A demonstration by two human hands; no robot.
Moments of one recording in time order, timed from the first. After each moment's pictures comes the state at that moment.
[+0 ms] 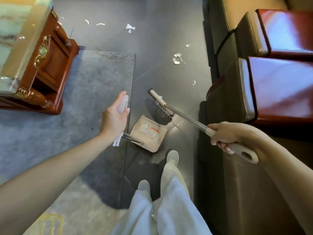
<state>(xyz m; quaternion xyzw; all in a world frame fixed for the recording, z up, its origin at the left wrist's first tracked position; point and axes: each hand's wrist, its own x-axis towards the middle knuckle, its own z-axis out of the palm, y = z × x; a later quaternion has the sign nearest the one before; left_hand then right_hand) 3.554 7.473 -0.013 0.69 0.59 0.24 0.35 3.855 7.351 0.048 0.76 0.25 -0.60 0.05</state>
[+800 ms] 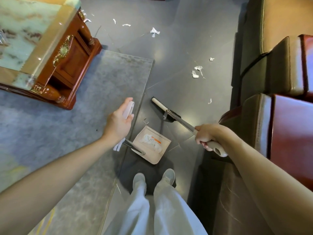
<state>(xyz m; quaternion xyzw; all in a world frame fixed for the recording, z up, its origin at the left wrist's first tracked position) 3.648 7.567 -0.026 0.67 0.65 0.21 0.30 3.937 7.533 -0.020 0.71 0.33 -0.60 0.15</state>
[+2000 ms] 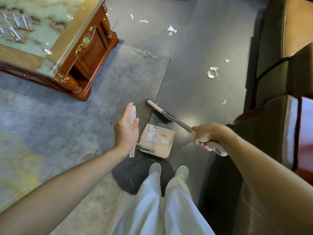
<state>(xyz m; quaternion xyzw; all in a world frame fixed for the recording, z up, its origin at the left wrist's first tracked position) 3.533 7.513 -0.023 0.58 0.70 0.31 0.28 3.786 7.526 0.000 0.70 0.37 -0.58 0.19</state>
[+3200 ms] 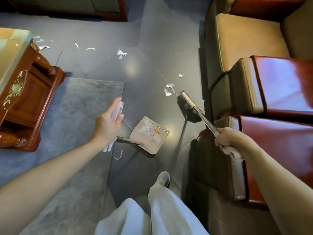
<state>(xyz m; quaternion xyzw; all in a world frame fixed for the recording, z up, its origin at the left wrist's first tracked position) 3.756 7.726 -0.011 0.72 0.58 0.24 0.29 4.100 7.607 -0.008 0.85 0.26 -0.46 0.06</state>
